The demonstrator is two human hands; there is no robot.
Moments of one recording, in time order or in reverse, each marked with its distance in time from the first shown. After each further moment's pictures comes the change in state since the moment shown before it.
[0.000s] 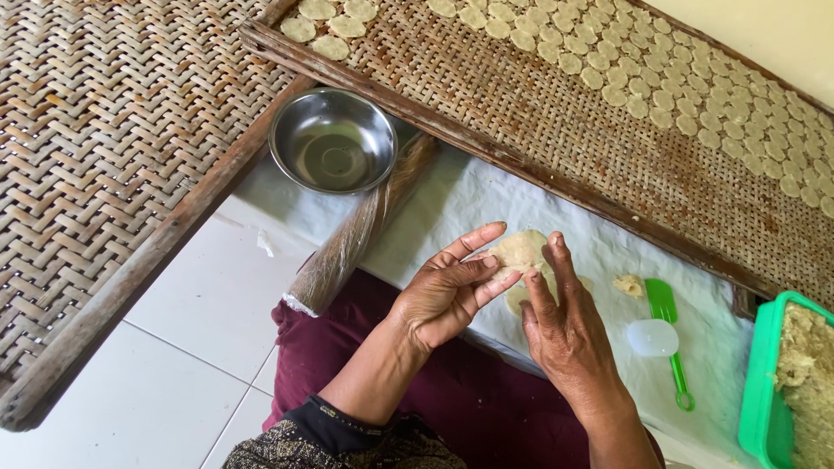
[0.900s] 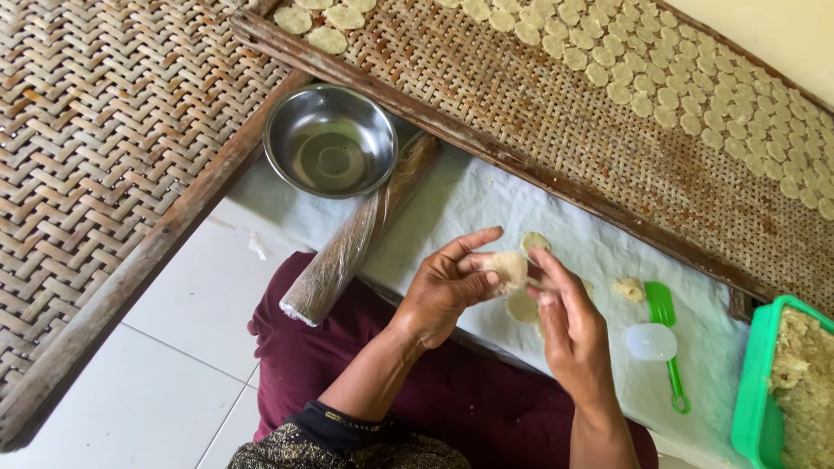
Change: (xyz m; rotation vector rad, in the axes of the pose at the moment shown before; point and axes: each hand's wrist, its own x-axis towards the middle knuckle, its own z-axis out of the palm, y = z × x) left_hand 0.007 0.002 -0.015 0.439 0.064 0.147; right_hand 0.016 -0.009 0.000 0.674 -0.010 0.445
